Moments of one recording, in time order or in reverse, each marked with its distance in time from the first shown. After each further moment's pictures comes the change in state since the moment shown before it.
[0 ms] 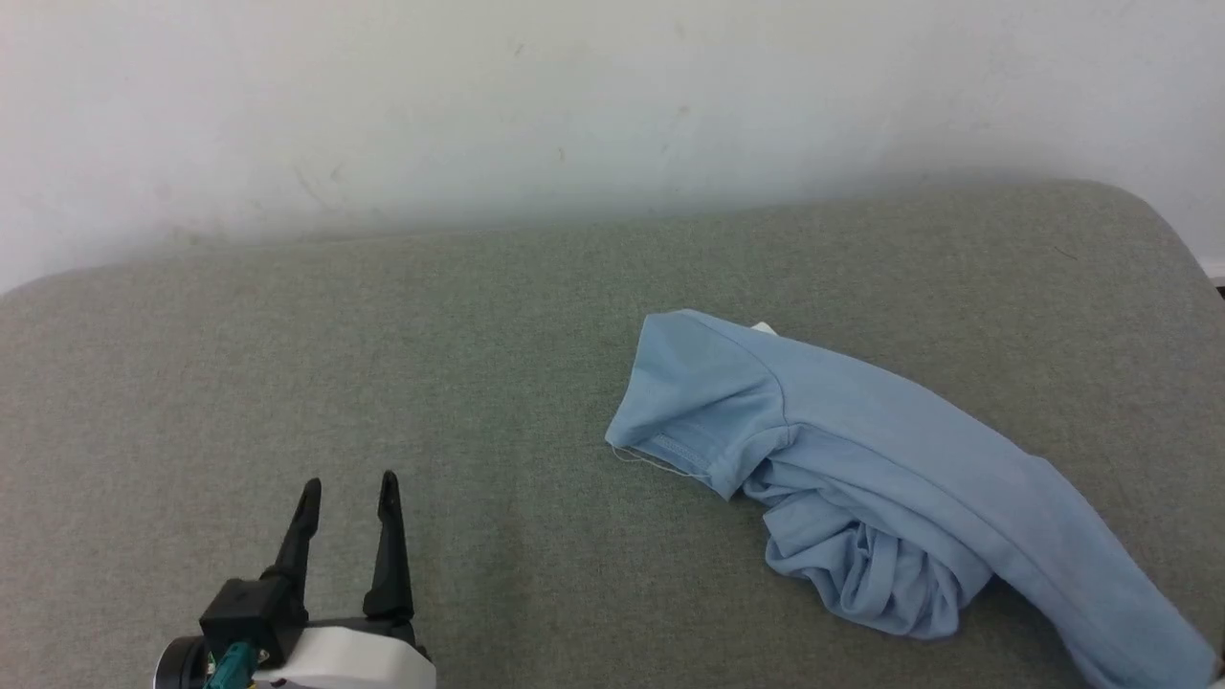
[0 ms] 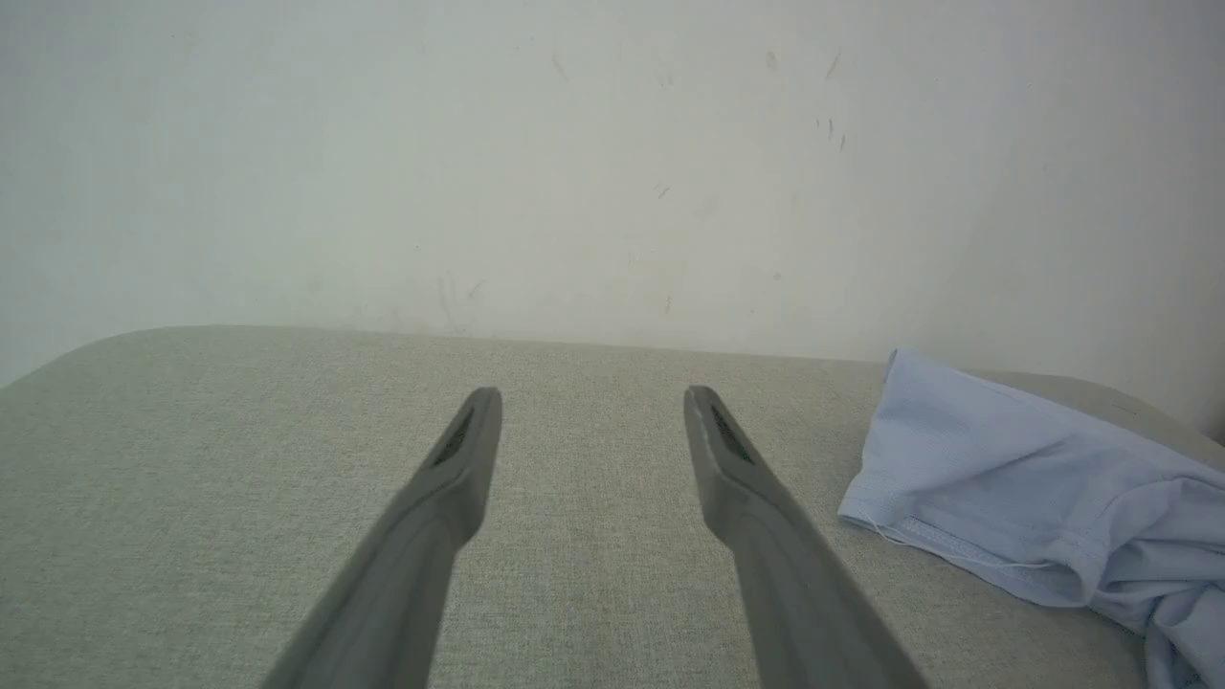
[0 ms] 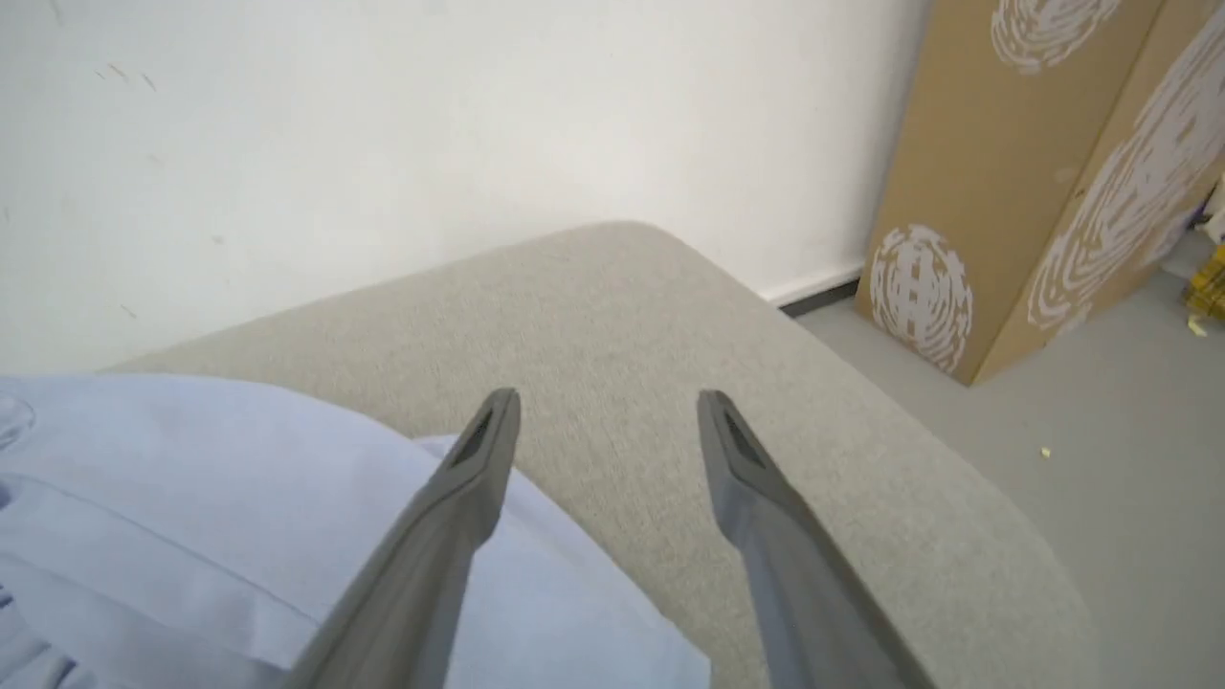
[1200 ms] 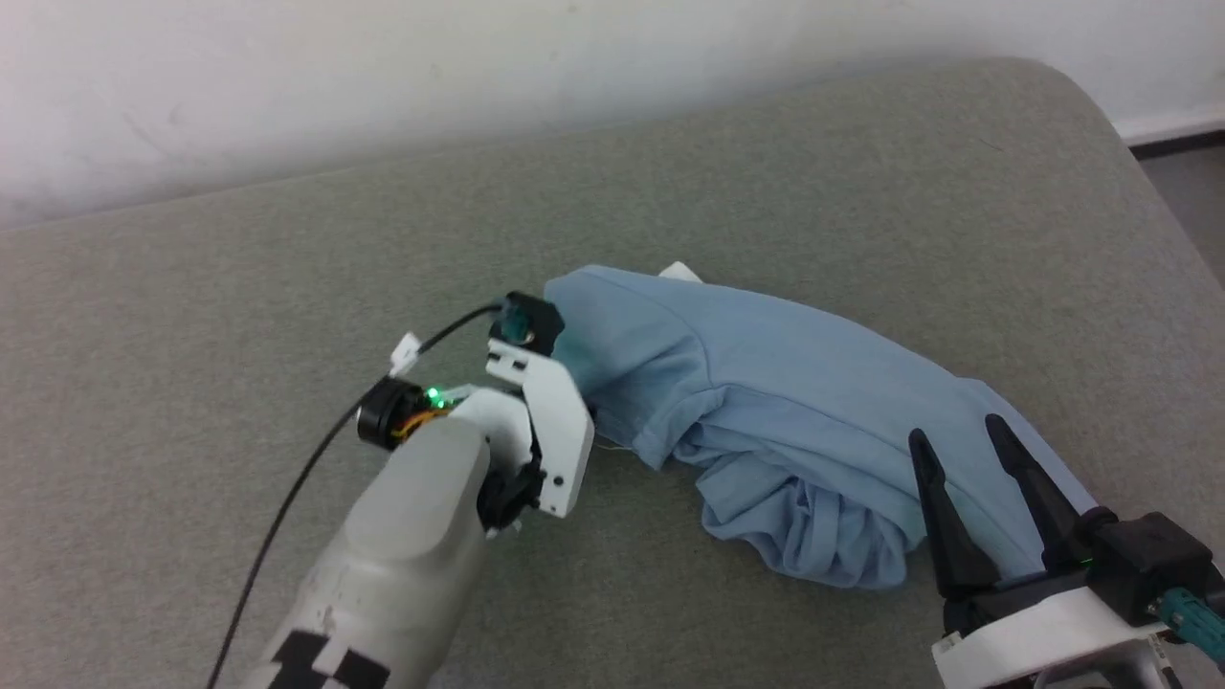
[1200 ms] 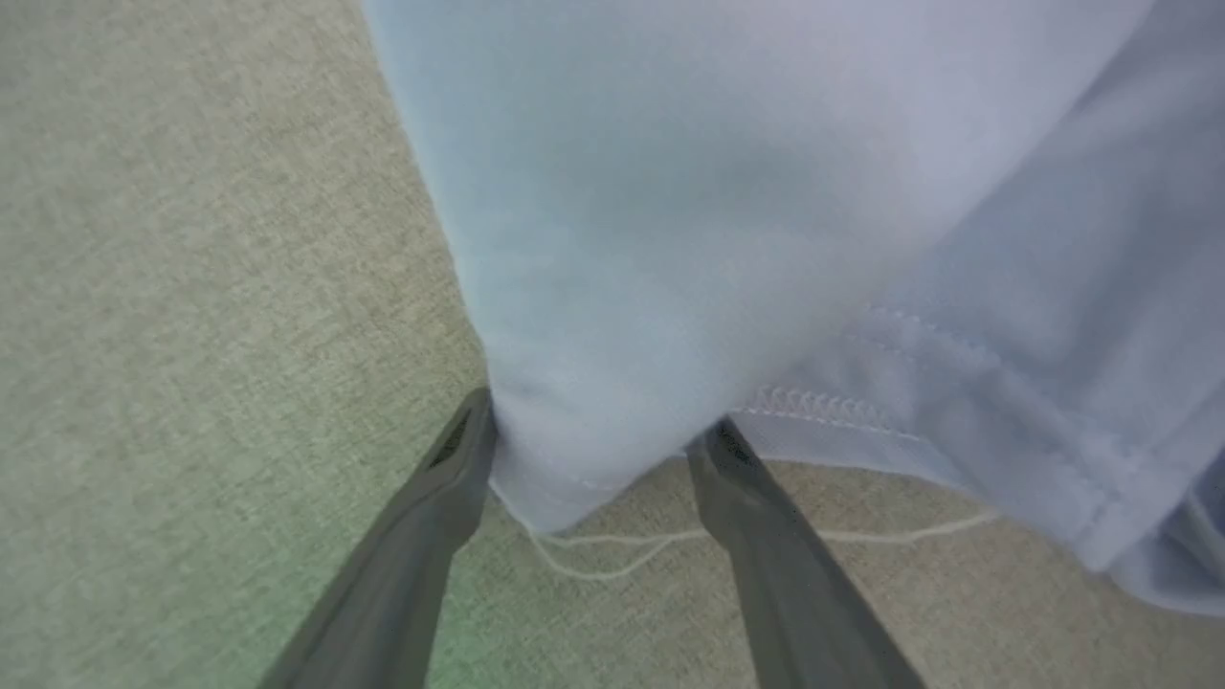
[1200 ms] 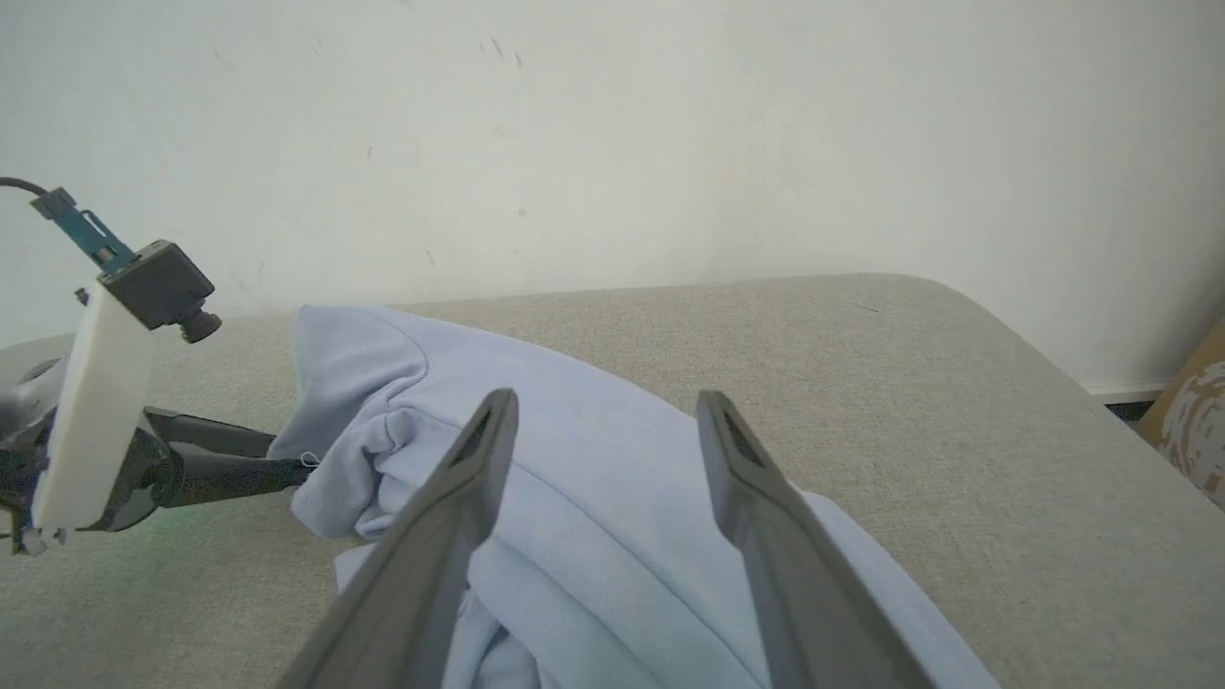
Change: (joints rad) left arm -0.758 -0.060 -0.383 0.786 -0.091 -0.185 0.659; right arm -0.091 -0.005 0.509 -0.141 -0.115 0.000 -0.080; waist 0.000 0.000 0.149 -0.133
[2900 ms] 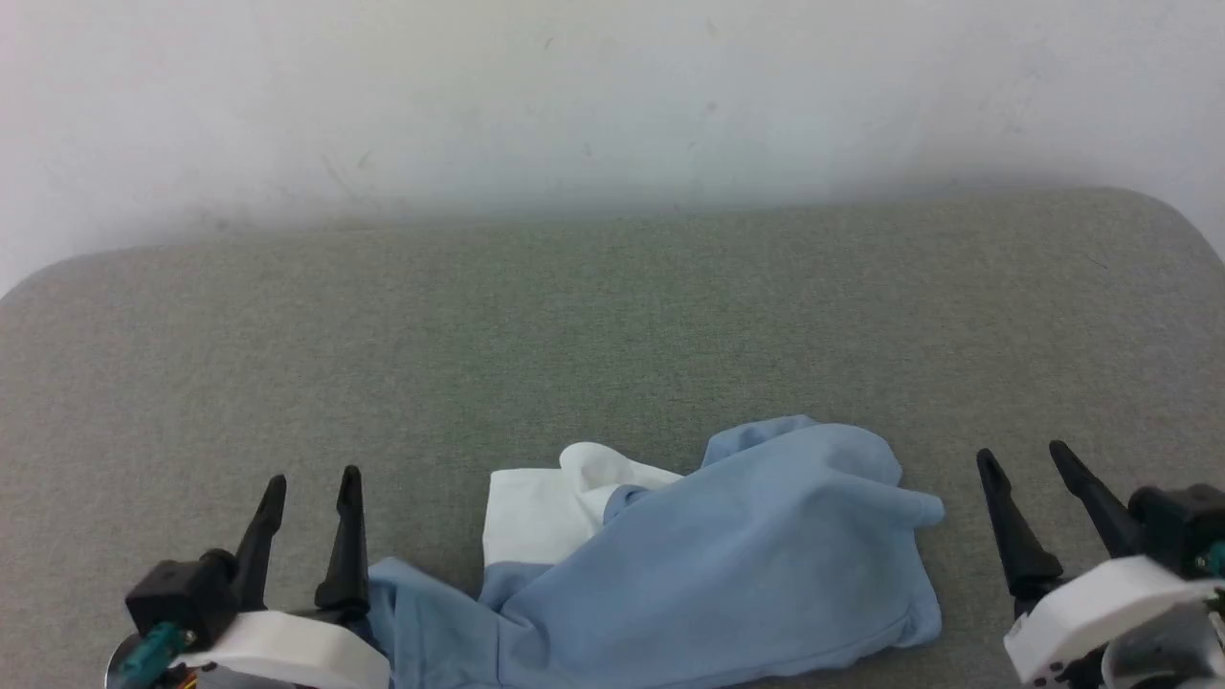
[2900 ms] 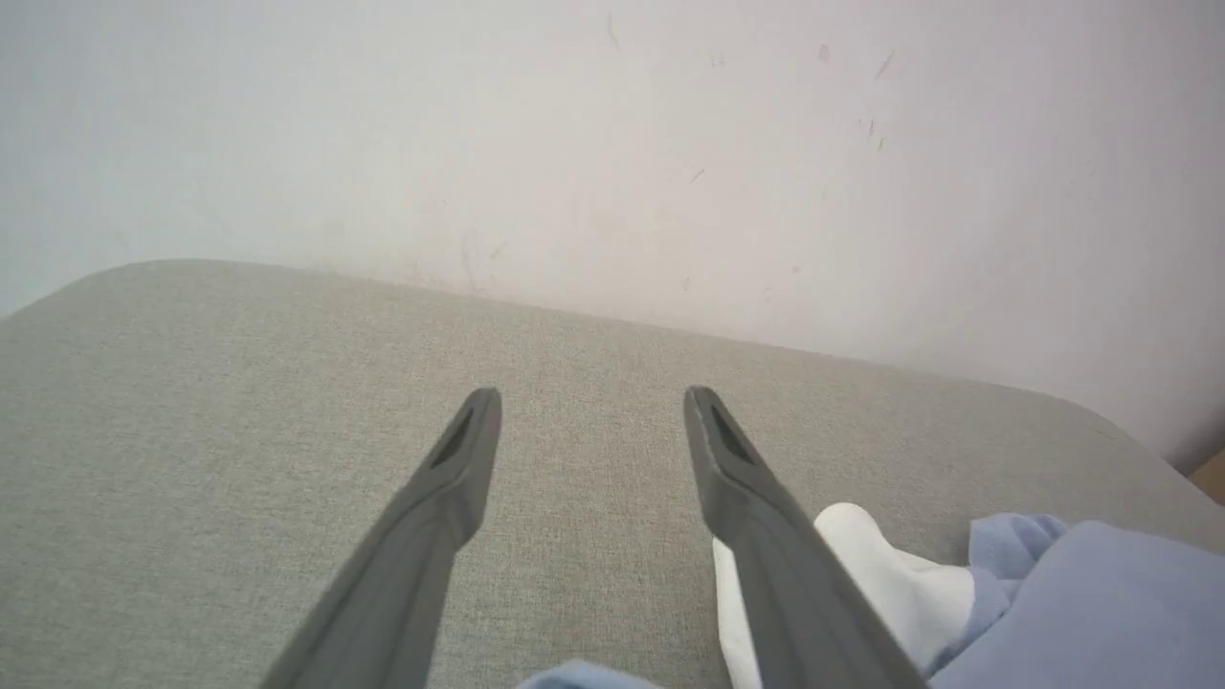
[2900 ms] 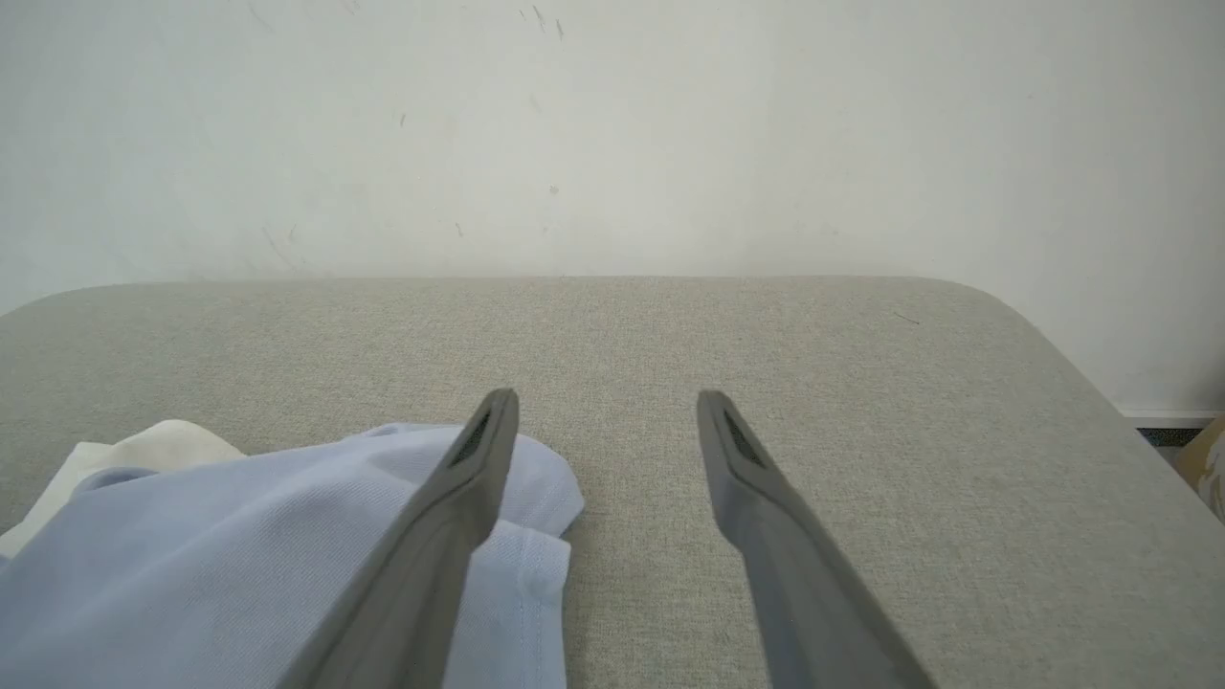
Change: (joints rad) left arm 0.775 0.295 0.254 -0.910 -0.250 0.306 -0.553; right arm -0.014 -0.070 -0.101 0.075 0.057 0.000 0.141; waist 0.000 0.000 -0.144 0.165
